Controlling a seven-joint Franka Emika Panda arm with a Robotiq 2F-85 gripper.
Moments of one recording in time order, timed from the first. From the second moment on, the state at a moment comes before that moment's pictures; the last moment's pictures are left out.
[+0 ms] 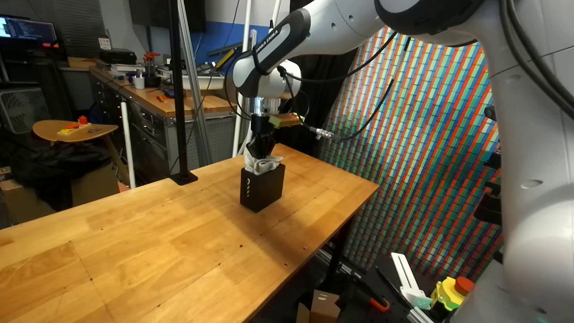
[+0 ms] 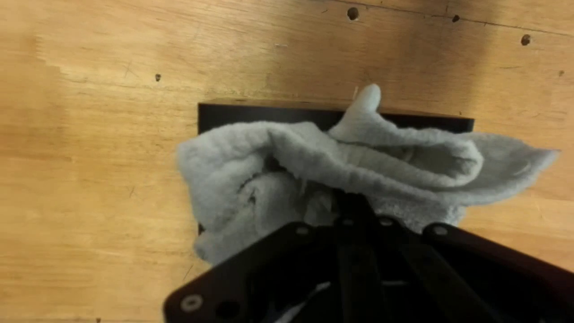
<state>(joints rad) -0.23 0.53 -0.02 -1.66 0.04 2.07 -0.42</state>
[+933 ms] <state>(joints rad) -0.15 0.38 0.00 -1.63 0.04 2.06 -0.43</state>
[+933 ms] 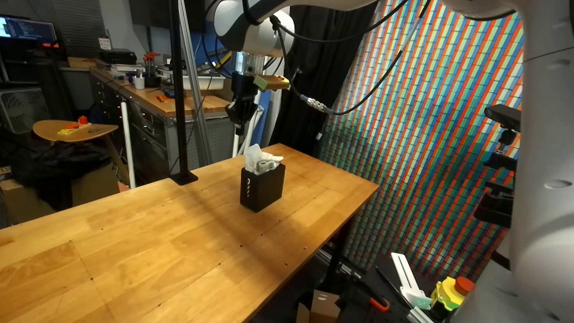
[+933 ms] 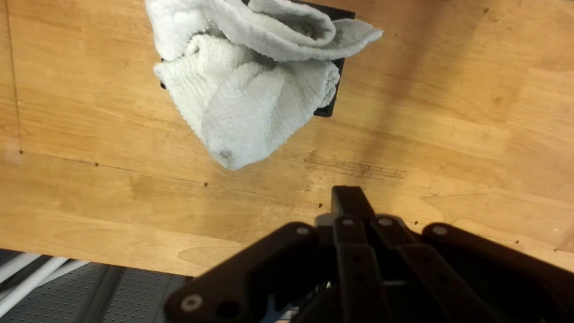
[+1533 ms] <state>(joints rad) -0.20 0.53 -0.01 -1.51 0.04 2.04 -0.43</state>
